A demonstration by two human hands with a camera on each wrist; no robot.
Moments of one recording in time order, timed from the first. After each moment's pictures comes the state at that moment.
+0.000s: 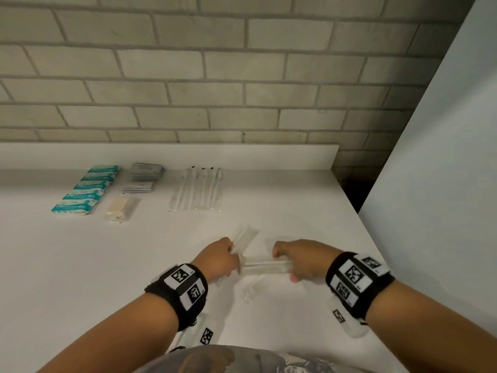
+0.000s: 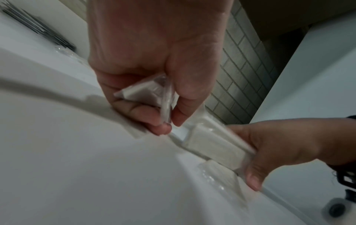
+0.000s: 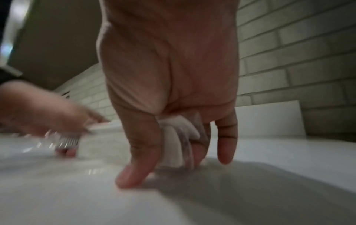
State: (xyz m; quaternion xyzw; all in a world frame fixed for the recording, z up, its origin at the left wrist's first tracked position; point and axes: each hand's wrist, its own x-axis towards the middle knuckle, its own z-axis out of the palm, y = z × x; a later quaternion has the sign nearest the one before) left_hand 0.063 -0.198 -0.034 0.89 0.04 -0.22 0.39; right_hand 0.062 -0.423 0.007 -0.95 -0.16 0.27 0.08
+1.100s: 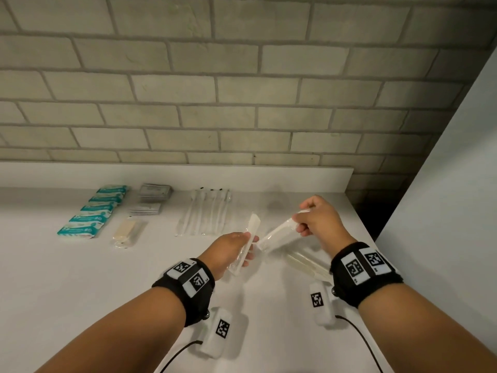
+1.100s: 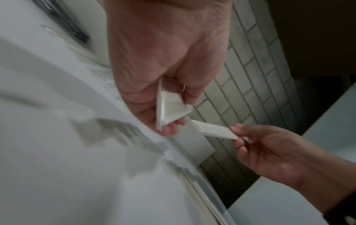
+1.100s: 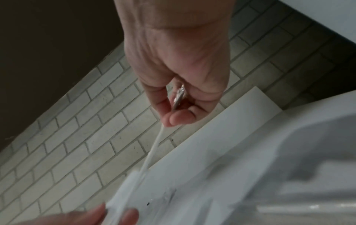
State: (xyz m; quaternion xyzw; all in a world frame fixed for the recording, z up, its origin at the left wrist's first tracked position) left_hand 0.125 -0.195 -0.003 0.72 0.05 -0.19 0.67; right_hand 0.154 -0.413 0.048 -0.81 0.08 0.00 0.59
